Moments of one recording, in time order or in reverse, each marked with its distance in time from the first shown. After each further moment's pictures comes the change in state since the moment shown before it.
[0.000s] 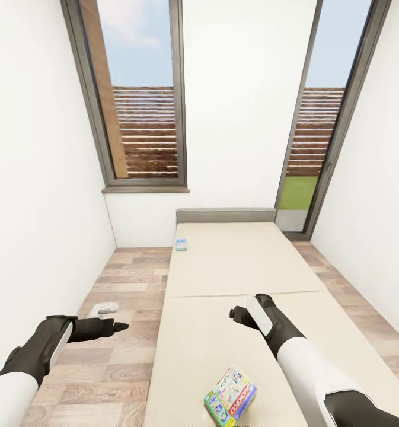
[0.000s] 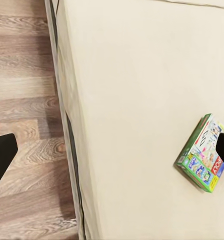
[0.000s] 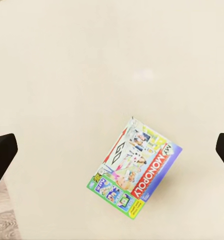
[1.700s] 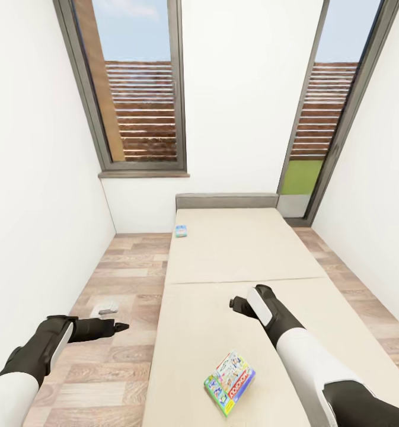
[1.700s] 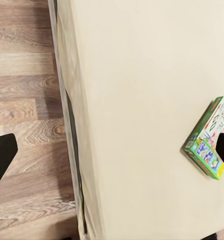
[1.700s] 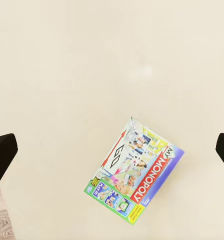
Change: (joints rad) left arm 0.000 -0.002 -0.001 0.002 -0.002 -0.002 0.001; right arm -0.043 0.001 -0.003 -0.011 0.004 0.004 -0.003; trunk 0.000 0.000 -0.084
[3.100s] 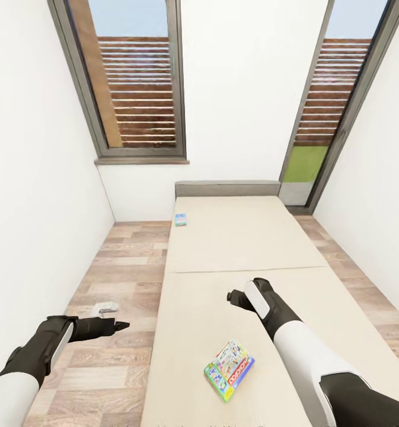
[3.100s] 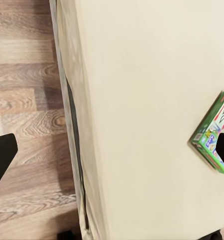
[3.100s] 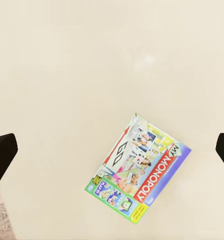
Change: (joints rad) left arm 0.000 -0.001 0.000 0.002 0.004 -0.034 0.000; right arm -0.035 0.012 0.001 0.000 -0.001 0.008 -0.004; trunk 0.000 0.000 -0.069
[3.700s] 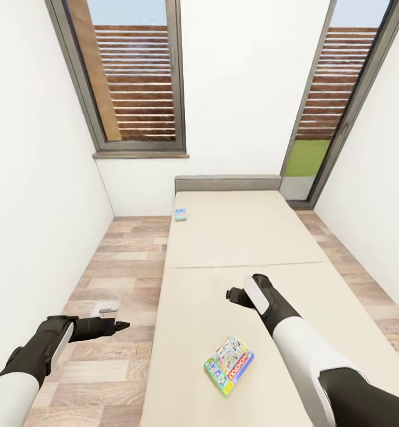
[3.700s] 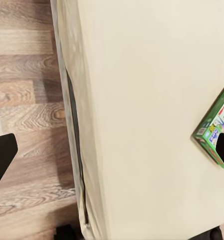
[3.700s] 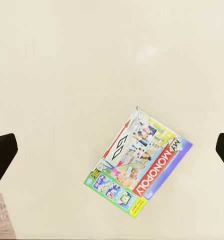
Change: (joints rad) left arm 0.000 -0.001 0.000 0.000 0.000 0.000 0.000; right arm -0.021 0.003 0.000 0.000 0.000 0.039 -0.003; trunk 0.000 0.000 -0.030
